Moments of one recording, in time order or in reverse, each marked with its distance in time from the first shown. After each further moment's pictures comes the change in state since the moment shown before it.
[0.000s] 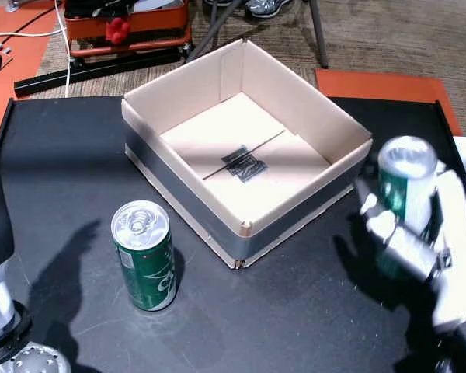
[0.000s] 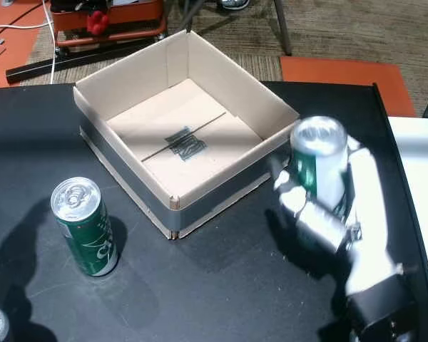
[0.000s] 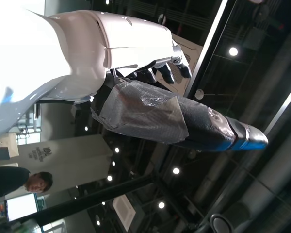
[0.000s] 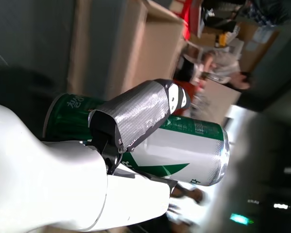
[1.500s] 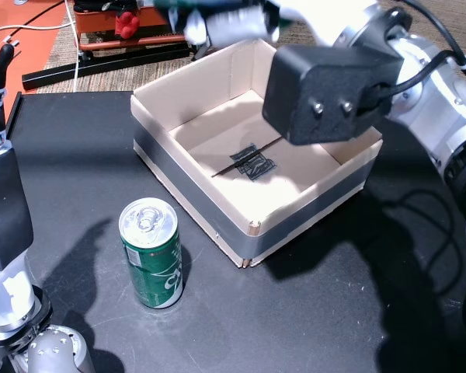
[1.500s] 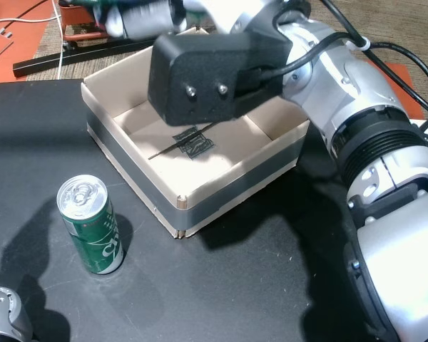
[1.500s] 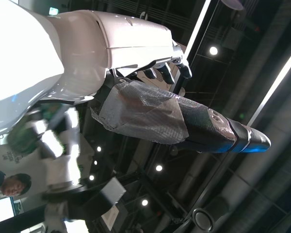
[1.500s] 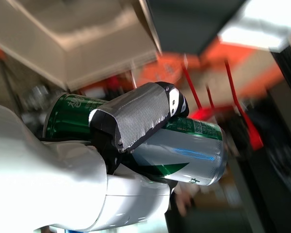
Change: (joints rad) left arm -0.077 -0.033 0.056 0.049 -0.062 0.018 -0.119; right arm -0.869 -0.029 0.494 0.415 -0.373 0.319 0.159
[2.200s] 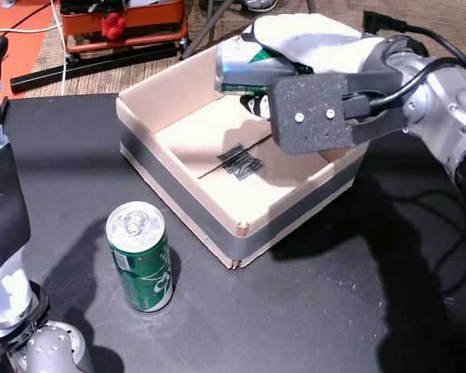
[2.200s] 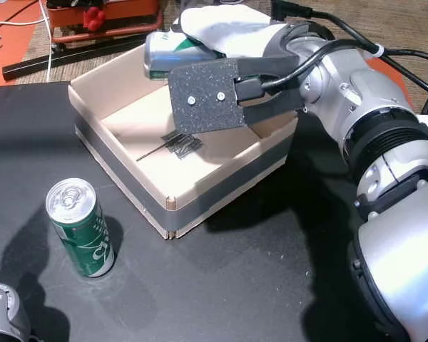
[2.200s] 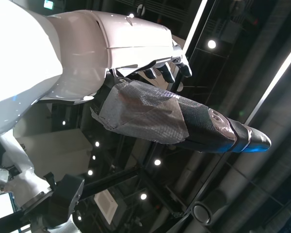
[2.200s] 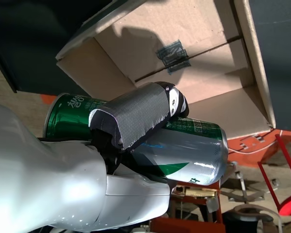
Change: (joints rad) left arm 0.002 -0.002 -0.013 -0.031 0.001 -0.012 0.004; right arm -0.033 -0.023 0.131 0.093 -0.097 0.226 0.096
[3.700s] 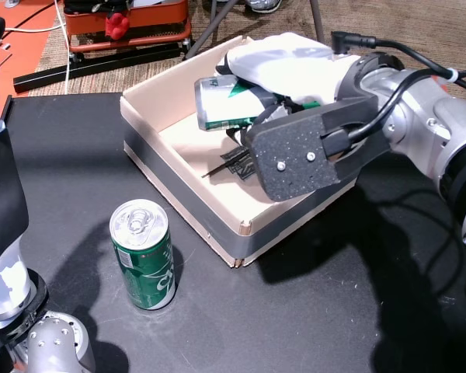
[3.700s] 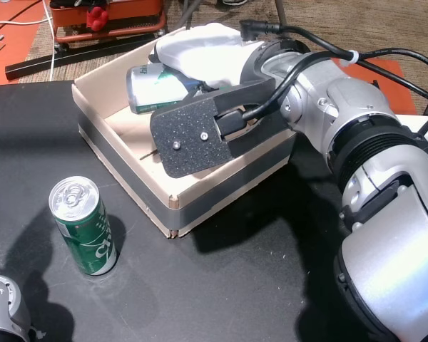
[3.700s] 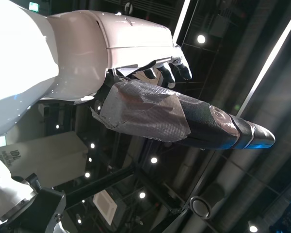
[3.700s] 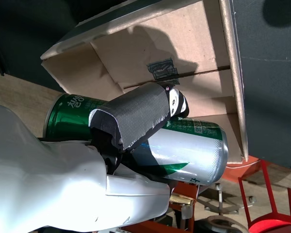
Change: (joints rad) left arm 0.014 -0.006 -0.075 -0.084 0.003 -0.053 0.058; right arm 0.003 0.032 0.110 0.009 -0.061 -0.063 -0.046
